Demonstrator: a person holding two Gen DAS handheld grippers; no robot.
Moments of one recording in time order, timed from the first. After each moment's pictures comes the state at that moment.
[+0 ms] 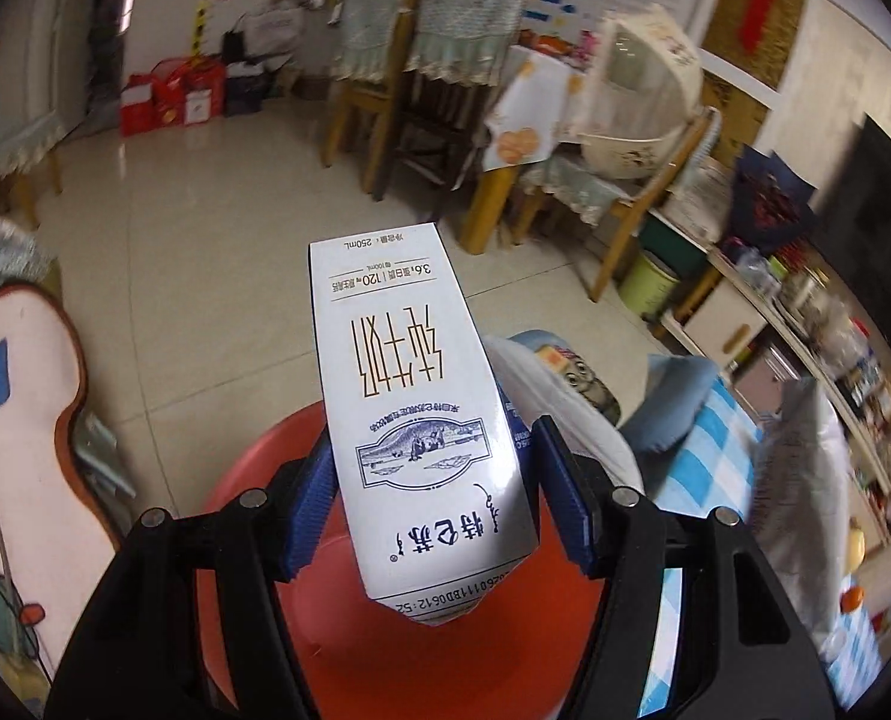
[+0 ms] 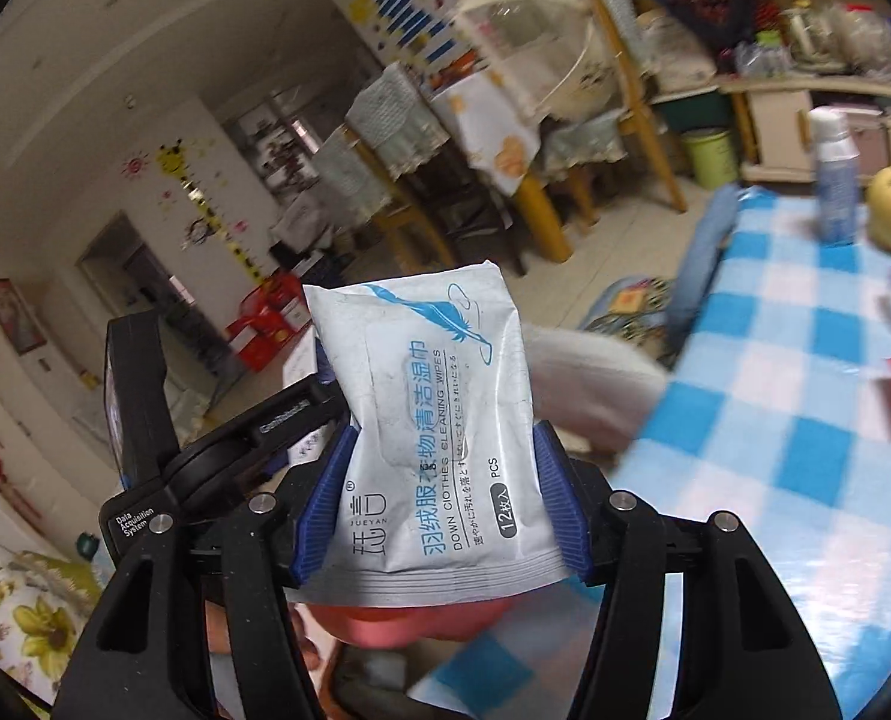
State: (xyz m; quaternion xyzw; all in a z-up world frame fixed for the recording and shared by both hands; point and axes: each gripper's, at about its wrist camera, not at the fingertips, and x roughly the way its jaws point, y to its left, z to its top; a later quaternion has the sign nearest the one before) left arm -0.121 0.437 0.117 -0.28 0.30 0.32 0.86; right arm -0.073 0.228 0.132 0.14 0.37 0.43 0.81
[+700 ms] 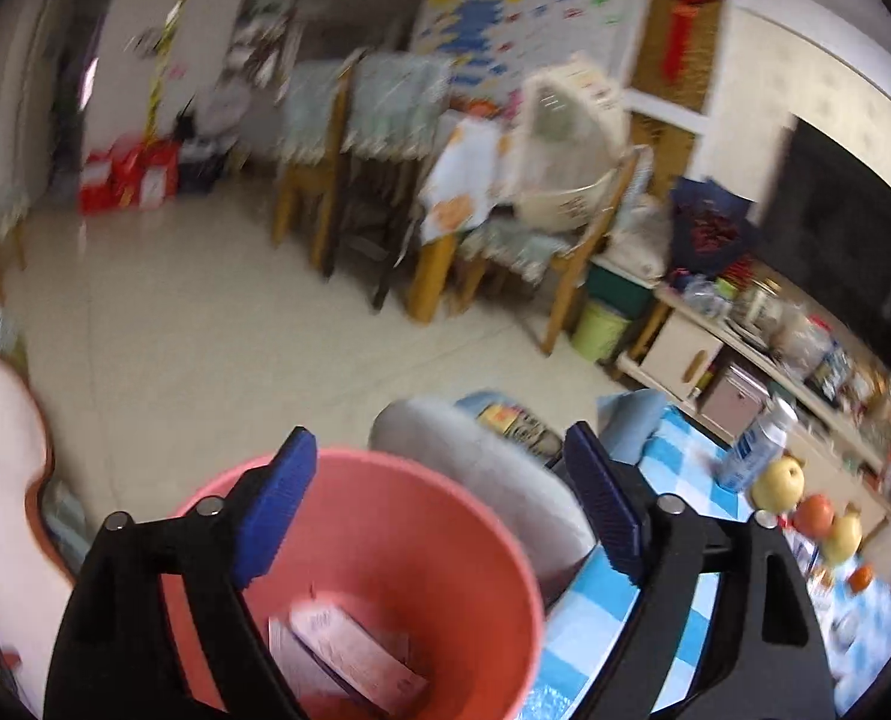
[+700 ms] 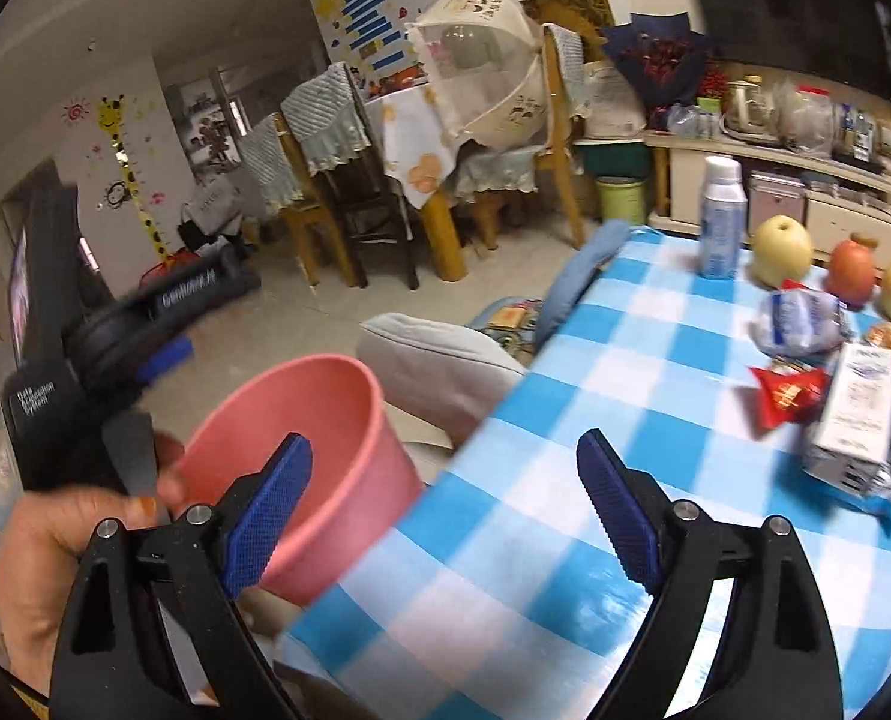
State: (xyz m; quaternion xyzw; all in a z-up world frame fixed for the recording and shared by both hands) left arm -0.109 0.376 0.136 -0.17 0.20 0.27 0.92; right arm -0.098 0.174 0.104 0.04 0.33 0.32 0.89
